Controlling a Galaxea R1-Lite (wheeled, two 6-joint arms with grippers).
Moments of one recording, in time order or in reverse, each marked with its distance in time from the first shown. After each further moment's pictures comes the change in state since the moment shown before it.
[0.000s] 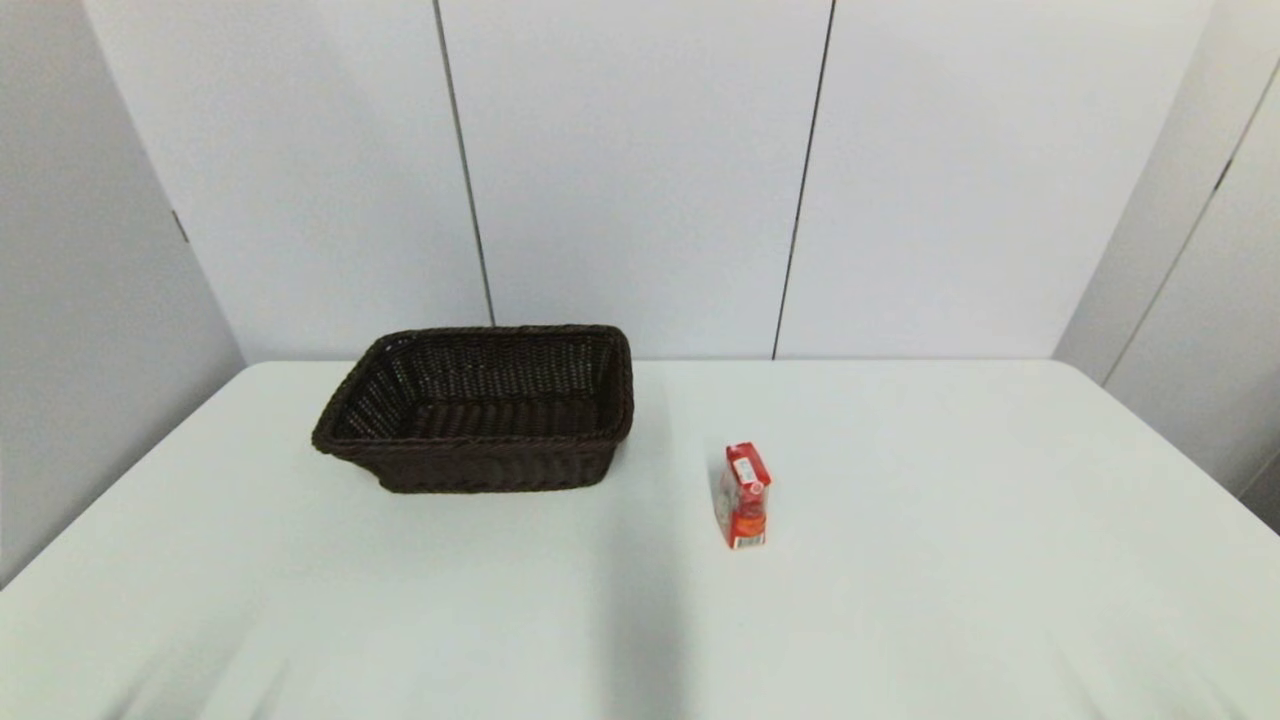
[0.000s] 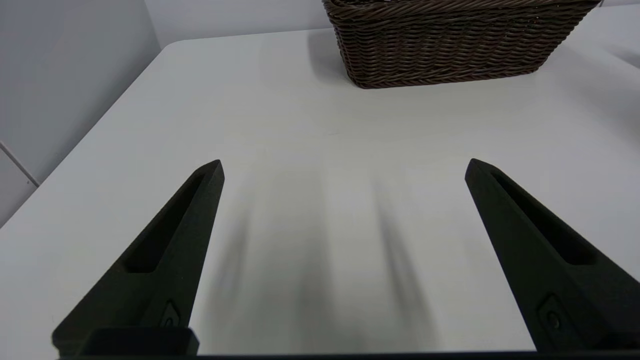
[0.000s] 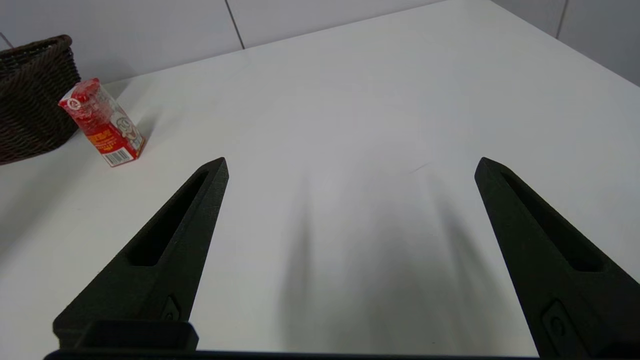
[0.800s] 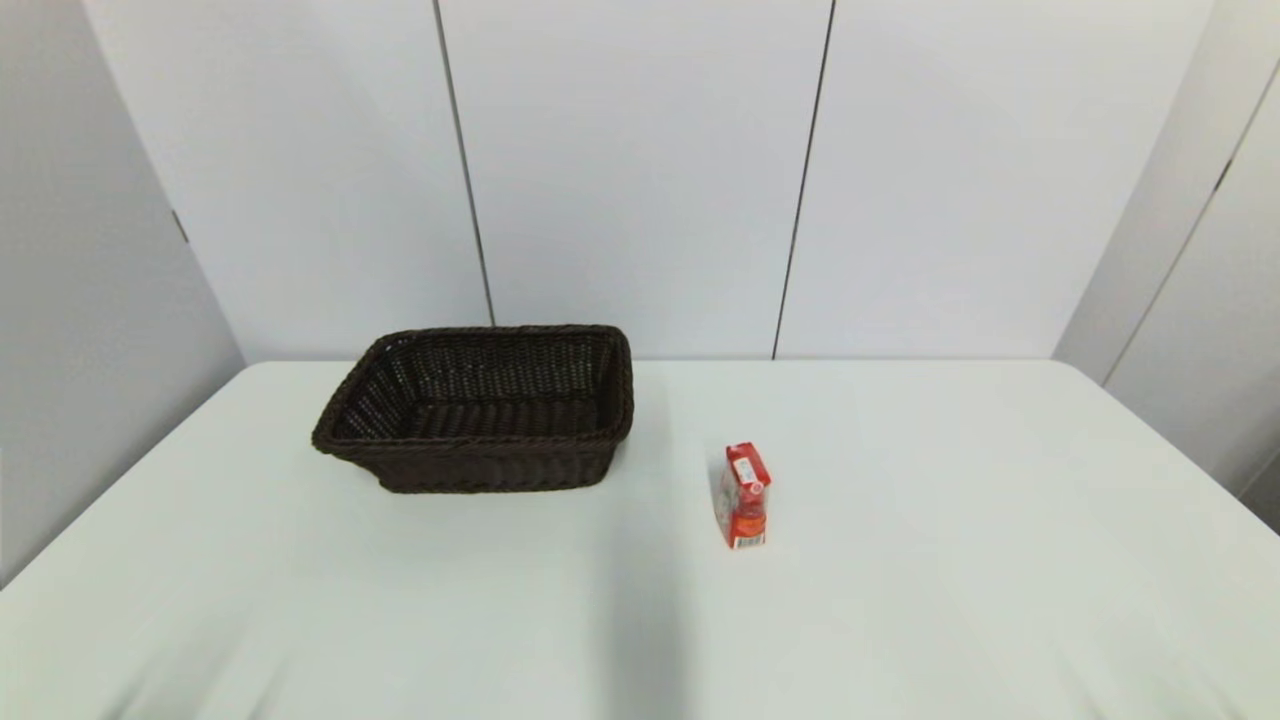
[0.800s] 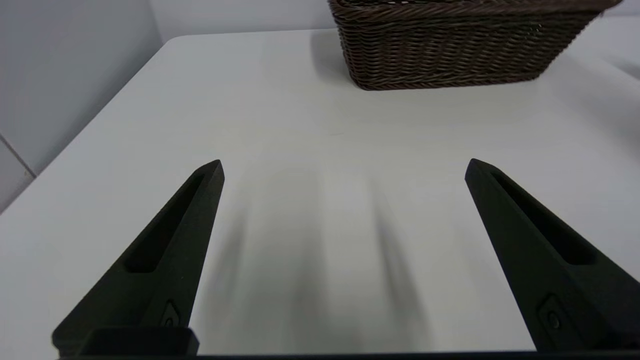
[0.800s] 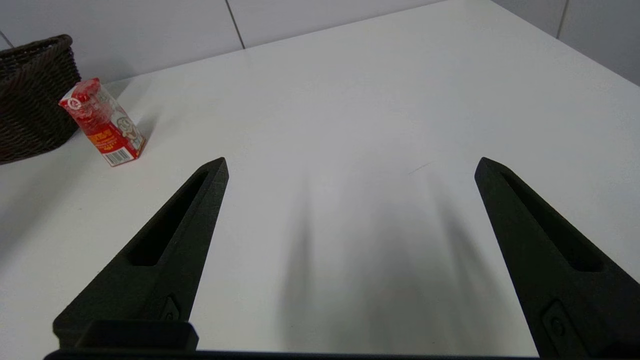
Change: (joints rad) left arm 0.000 0.000 0.000 -0.001 0.017 -0.040; right arm 0.000 0.000 0.000 0.000 0.001 -0.001
